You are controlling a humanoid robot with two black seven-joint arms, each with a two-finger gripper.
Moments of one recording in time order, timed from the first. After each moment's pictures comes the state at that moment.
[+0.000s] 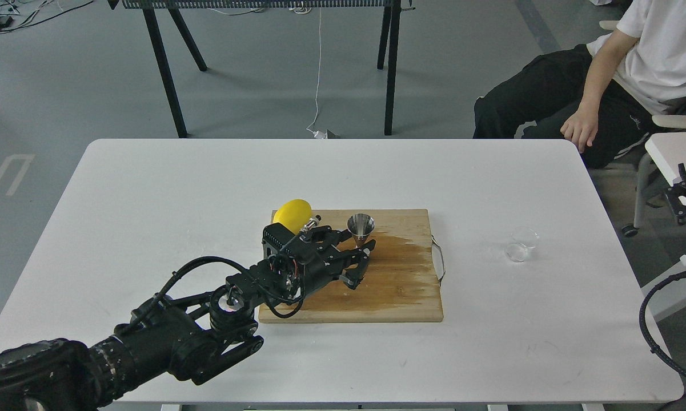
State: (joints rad) left arm -0.61 0.02 -0.34 -0.81 2.18 0.30 -0.11; right arm 0.27 -0.51 1.41 0.72 0.23 0.49 0.11
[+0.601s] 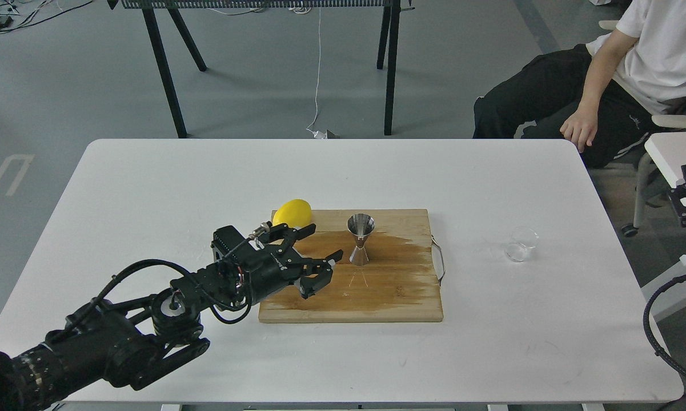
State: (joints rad) left arm -0.55 0.33 -0.34 -1.03 2.18 0.36 -0.23; right arm 0.26 -0.53 1.41 0.72 0.23 0.49 0.11
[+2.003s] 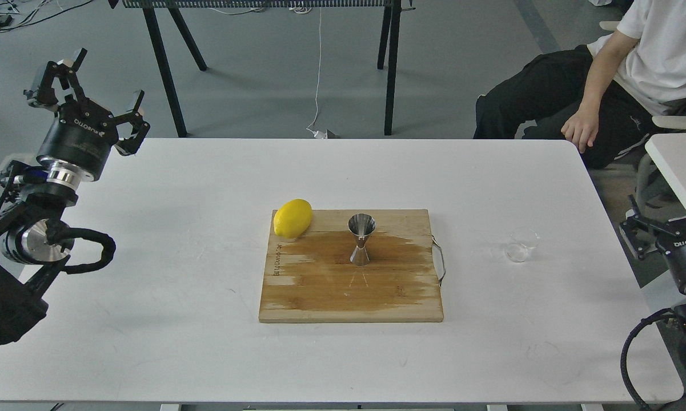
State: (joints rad) left arm -0.54 0.49 -0.95 -0.89 0.09 -0.40 -0.49; right arm 0.00 -0.49 1.36 1.02 0.25 0.49 0.12
